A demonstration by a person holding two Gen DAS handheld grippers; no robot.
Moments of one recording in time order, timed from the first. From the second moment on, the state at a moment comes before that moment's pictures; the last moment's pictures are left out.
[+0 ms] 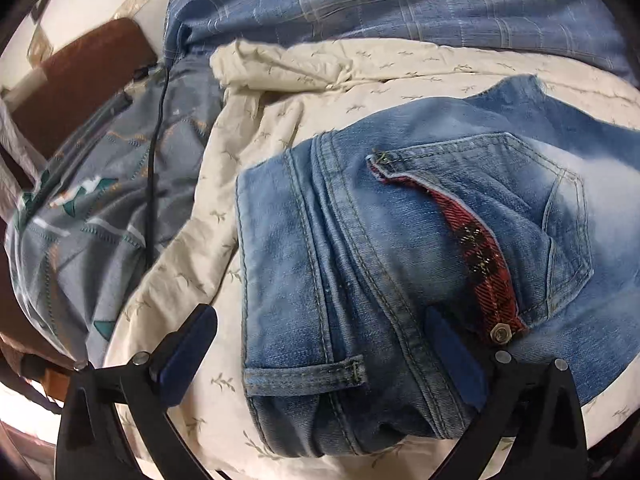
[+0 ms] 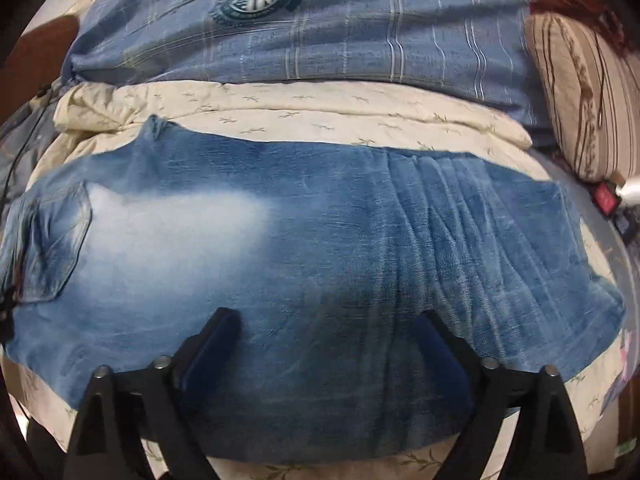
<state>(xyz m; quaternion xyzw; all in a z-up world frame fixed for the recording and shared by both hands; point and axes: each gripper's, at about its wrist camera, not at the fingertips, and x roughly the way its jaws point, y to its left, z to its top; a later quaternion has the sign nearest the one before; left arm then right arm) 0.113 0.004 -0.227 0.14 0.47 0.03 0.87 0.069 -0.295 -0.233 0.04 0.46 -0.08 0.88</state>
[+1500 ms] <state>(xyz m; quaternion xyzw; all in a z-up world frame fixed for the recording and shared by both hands) 0.119 -0.051 -0.203 0.11 0.50 -0.11 0.85 0.059 -0.325 -0.217 0.05 0.45 -0.05 0.89</state>
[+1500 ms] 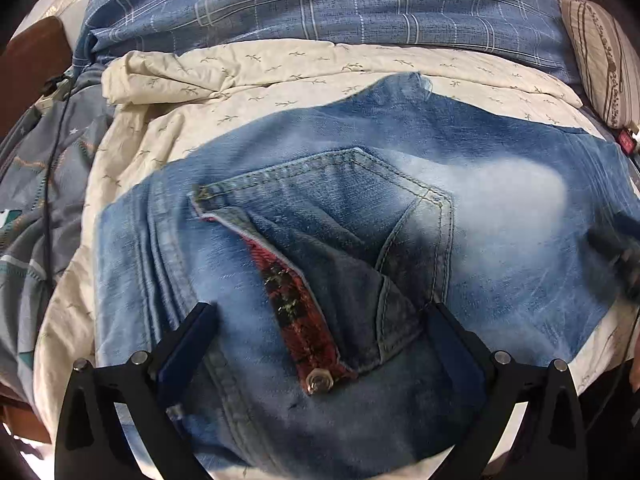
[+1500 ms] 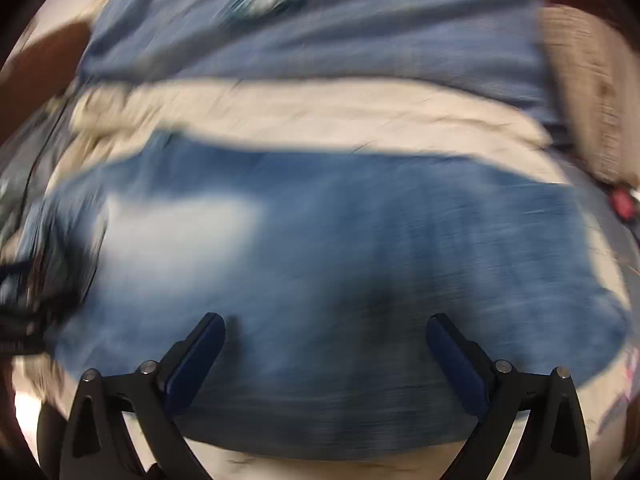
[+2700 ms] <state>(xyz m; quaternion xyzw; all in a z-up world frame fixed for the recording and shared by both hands) 0.132 -0.022 -0.202 0.05 0.48 -0.02 0.87 -0.075 -0.559 -0.225 0.54 0.26 -0.01 0.80</state>
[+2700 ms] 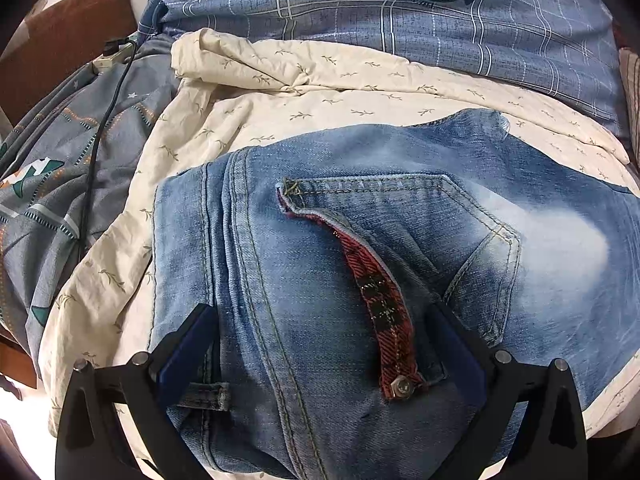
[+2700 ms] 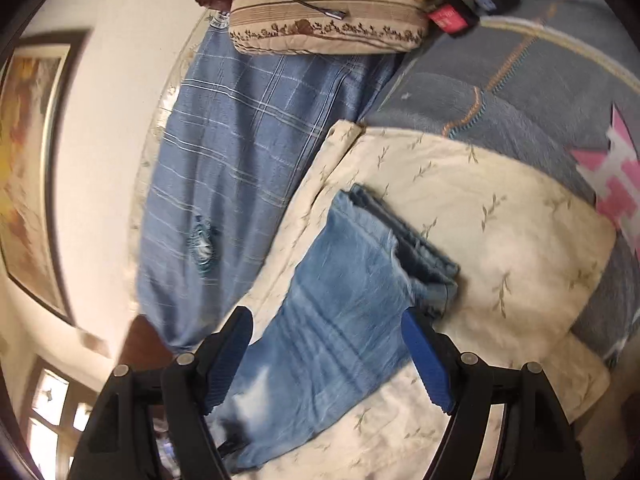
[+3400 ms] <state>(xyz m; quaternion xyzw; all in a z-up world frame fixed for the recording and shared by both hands) 0.133 -0.020 -0.204 0.05 0.48 -0.03 0.88 -0.045 -0.578 -0.267 0.58 0.28 -0.07 0.76</state>
